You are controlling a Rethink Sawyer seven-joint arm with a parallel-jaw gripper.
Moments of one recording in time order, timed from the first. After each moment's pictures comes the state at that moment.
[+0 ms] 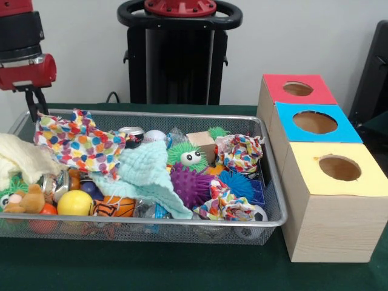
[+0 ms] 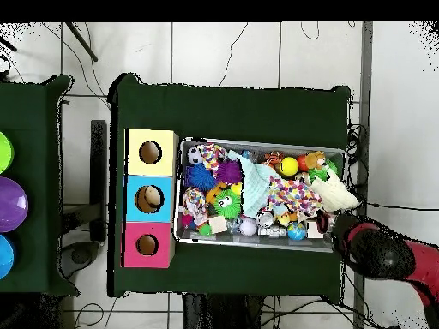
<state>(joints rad) -1.34 -0.62 0.75 1.84 -0.67 0.57 1.55</state>
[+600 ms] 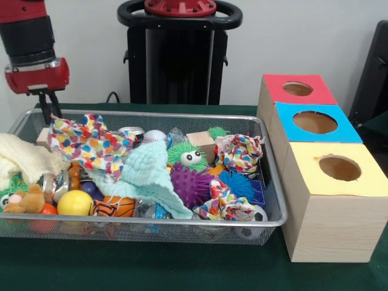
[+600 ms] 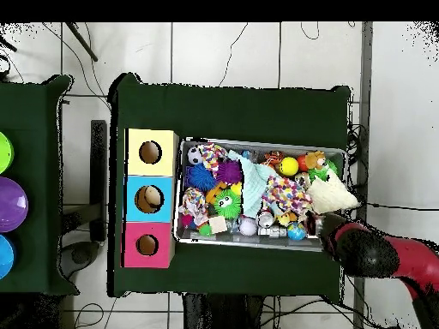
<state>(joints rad) -1.30 -0.61 0.76 1.86 -0.75 0.57 1.55</state>
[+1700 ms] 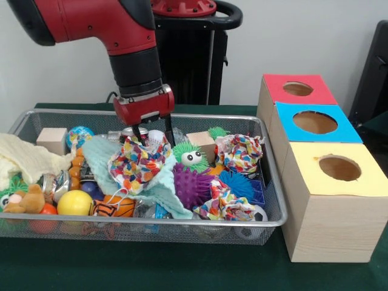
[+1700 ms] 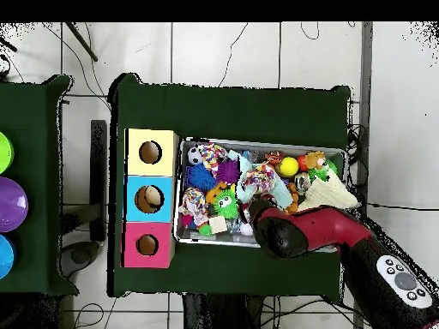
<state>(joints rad) -0.97 -0.56 0.69 1.90 -0.87 0.35 1.55</state>
